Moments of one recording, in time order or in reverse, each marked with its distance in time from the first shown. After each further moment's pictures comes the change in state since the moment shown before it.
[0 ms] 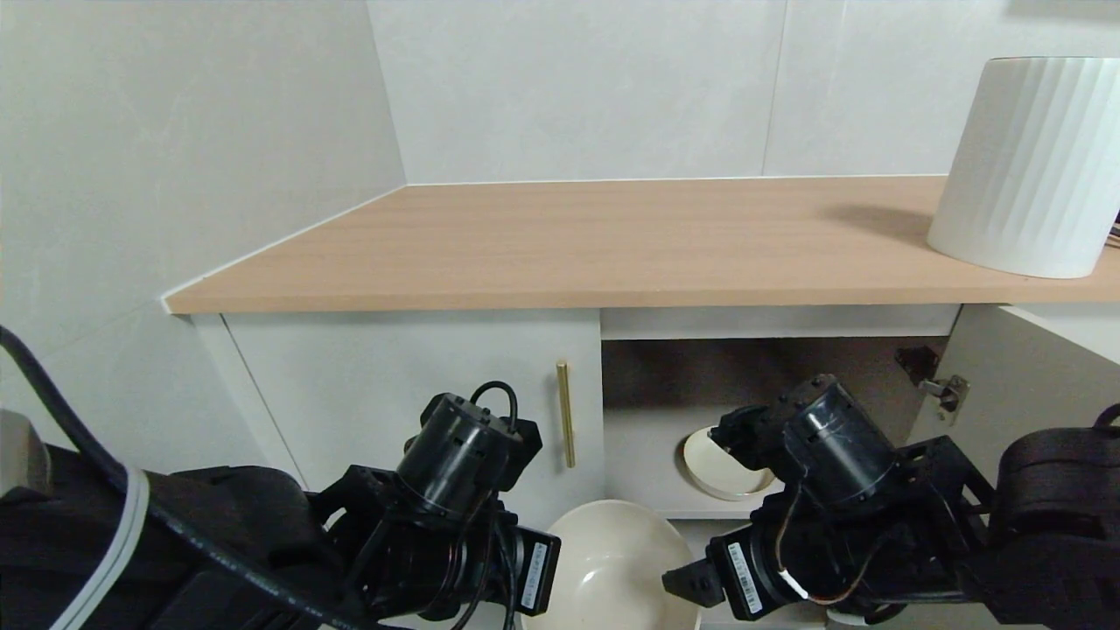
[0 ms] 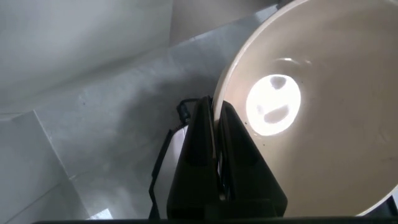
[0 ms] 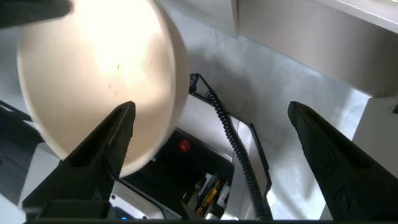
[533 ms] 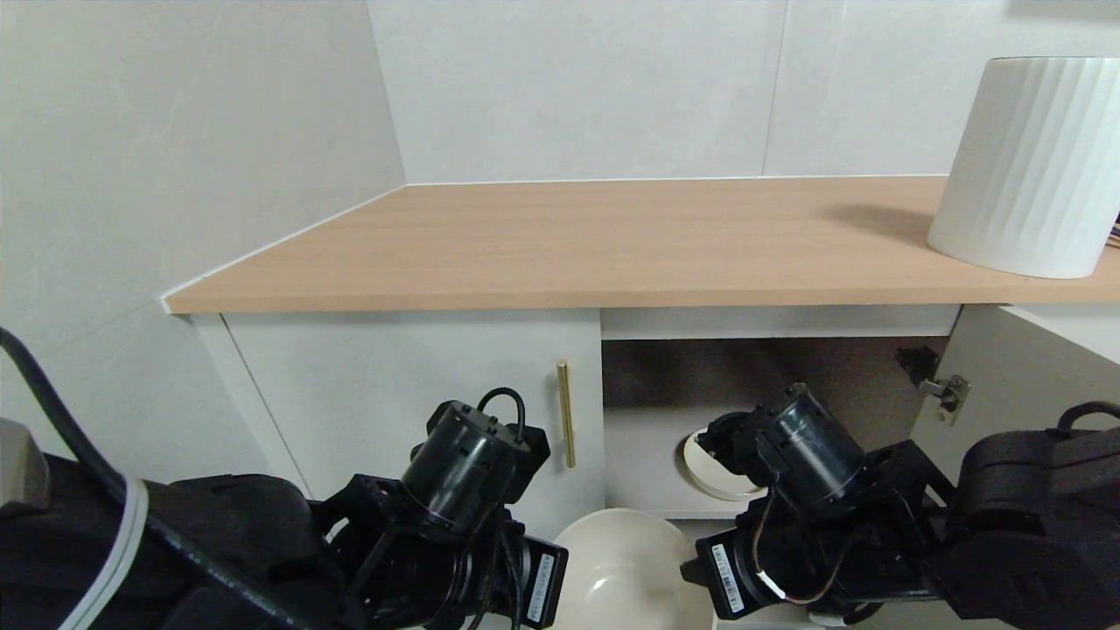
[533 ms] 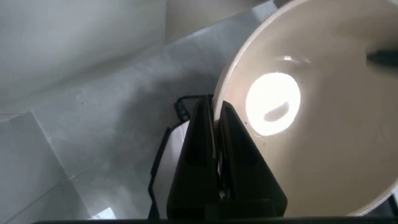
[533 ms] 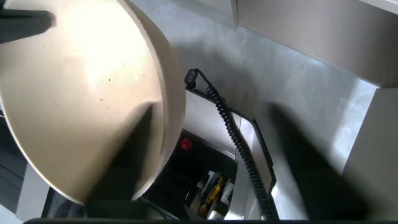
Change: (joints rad) left arm -0.021 -0.001 0.008 -0.005 -0.002 -0.001; right arm 0.001 0.050 -0.017 -0.007 0.003 0.033
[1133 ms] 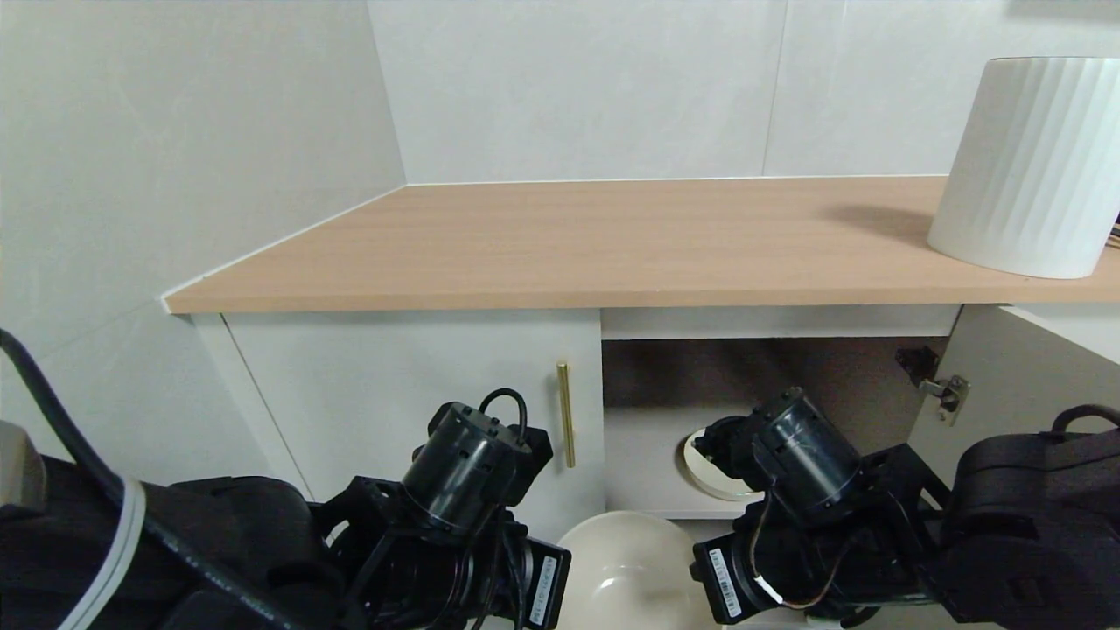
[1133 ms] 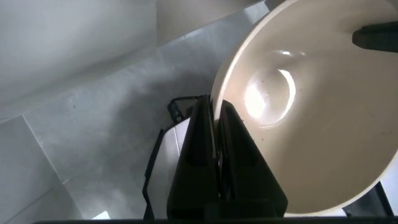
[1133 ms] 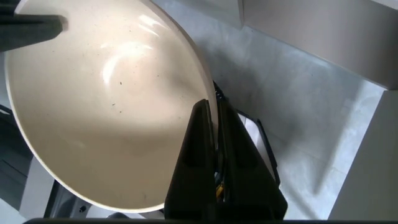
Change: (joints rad) left arm 0.001 -0.001 0.002 0.003 0.004 -0.001; right arm -0.001 0.005 0.005 0.001 -0.003 -0.001
